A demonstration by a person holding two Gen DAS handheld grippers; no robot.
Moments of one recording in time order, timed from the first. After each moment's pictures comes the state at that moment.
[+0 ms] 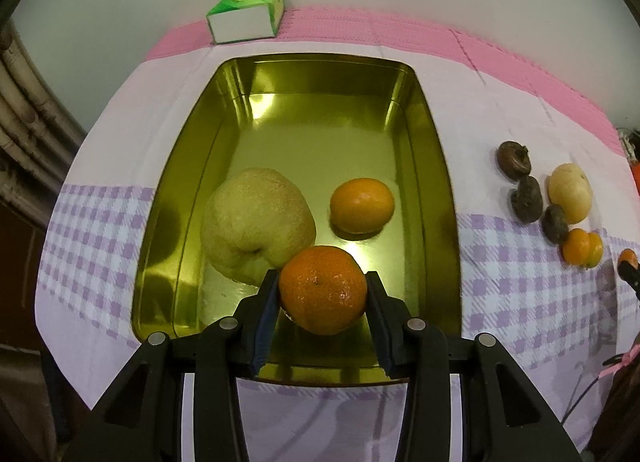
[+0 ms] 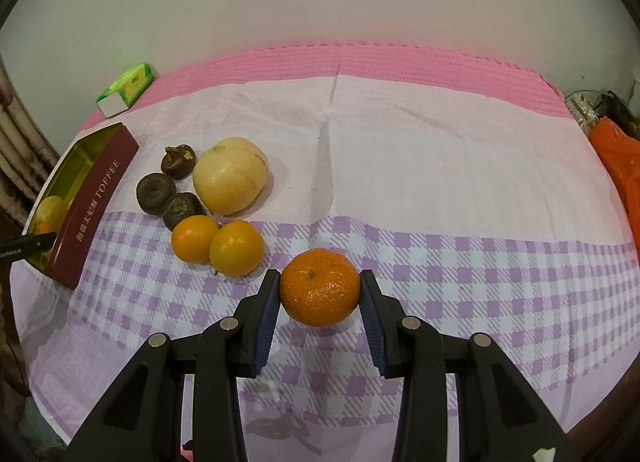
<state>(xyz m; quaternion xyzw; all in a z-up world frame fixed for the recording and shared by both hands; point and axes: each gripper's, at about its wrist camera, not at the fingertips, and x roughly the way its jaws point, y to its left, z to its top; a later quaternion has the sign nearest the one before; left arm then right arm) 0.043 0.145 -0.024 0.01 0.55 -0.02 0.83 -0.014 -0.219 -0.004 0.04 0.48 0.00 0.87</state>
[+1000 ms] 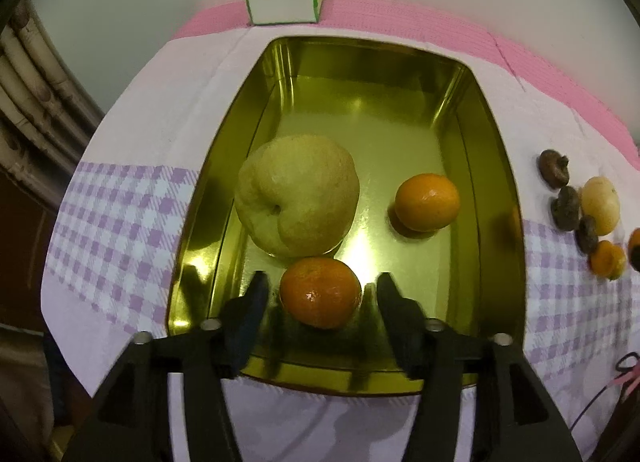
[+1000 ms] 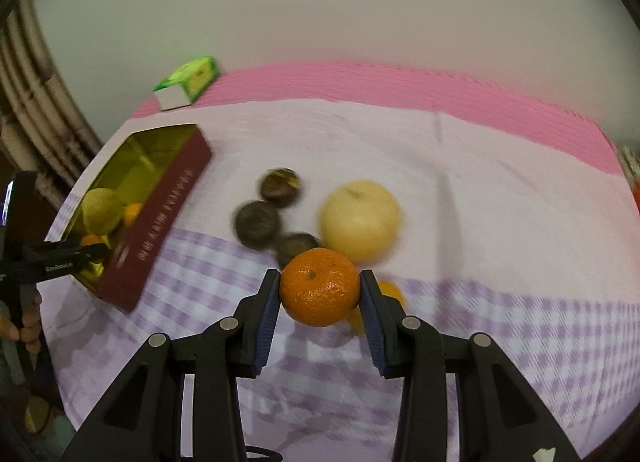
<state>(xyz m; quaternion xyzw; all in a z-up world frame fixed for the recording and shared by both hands) 0.048 0.176 -0.034 -0.01 0.56 0.02 0.83 0.022 -0.126 0.019 0.01 0.47 0.09 0.88</state>
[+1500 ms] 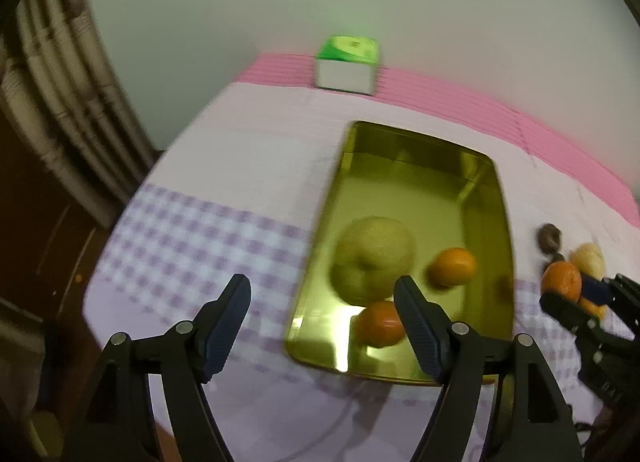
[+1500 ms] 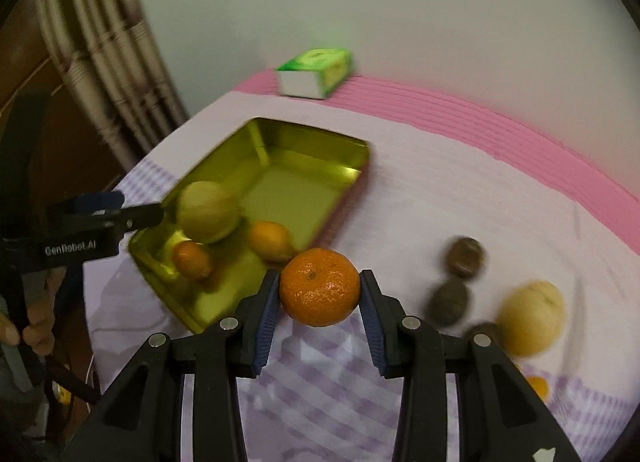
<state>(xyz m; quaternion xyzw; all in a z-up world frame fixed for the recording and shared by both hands) 0.025 0.235 0.028 -0.04 0.49 0.07 0.87 0.047 0.013 0.030 -0.06 0.45 0.24 0.86</state>
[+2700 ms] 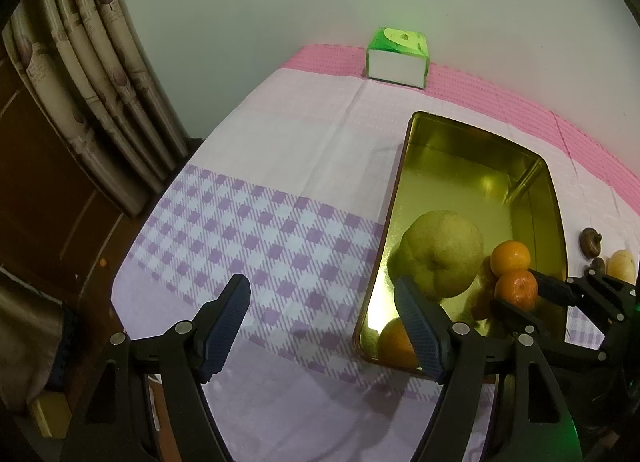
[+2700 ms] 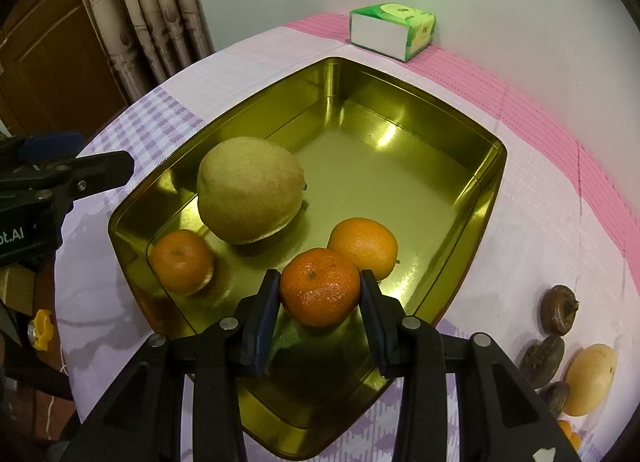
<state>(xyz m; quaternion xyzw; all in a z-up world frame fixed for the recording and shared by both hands) 0.018 0.261 0.014 -0.04 0.49 0.12 0.86 0.068 0.111 -0.026 -0.16 0.49 0.26 0.81</state>
